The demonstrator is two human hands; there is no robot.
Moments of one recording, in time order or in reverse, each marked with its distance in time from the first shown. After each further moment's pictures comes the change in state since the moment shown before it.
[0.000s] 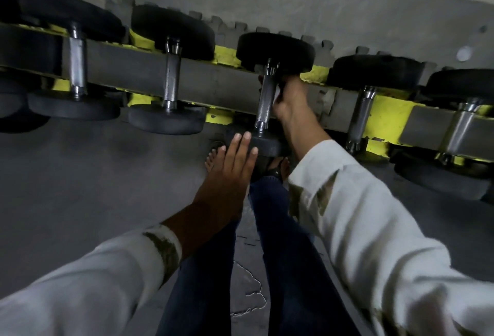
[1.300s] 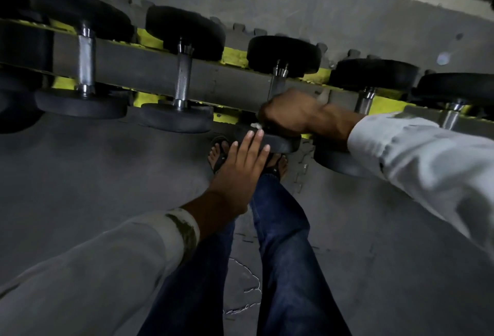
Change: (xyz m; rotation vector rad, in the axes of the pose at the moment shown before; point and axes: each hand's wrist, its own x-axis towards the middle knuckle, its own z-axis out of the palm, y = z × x) left_hand 0.000 -0.013 0.012 0.072 0.082 0.083; right_hand -0.078 -0.019 -0.016 -2.560 -0.787 -1.293
